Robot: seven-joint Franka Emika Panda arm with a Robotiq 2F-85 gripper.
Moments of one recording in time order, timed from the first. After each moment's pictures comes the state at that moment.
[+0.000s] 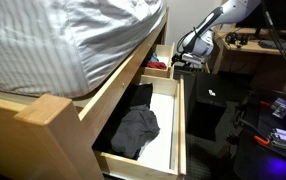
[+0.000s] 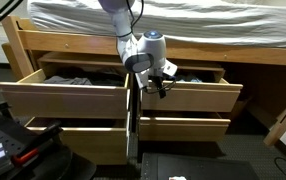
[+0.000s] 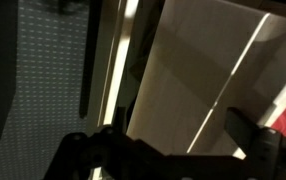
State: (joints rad) arm -0.60 1.03 0.23 -1.70 0.29 3.14 0.08
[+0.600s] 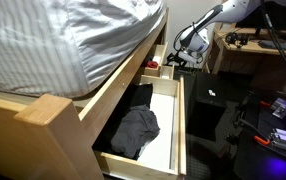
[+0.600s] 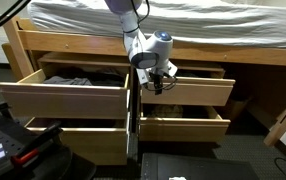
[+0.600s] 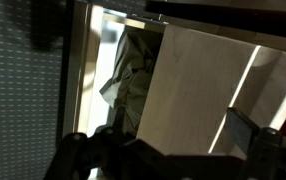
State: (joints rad) arm -0.67 1.10 0.34 -1.57 0.28 2.94 0.06
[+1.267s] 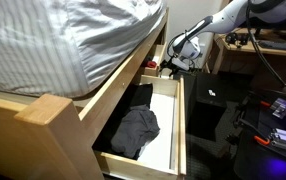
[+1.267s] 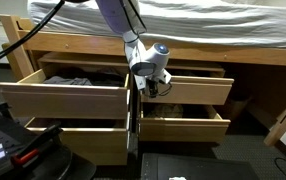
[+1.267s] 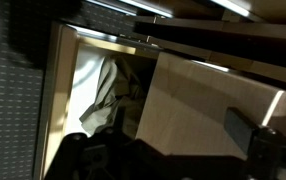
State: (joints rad) arm -0.59 1.29 0.34 -1.32 0.31 2.82 0.02
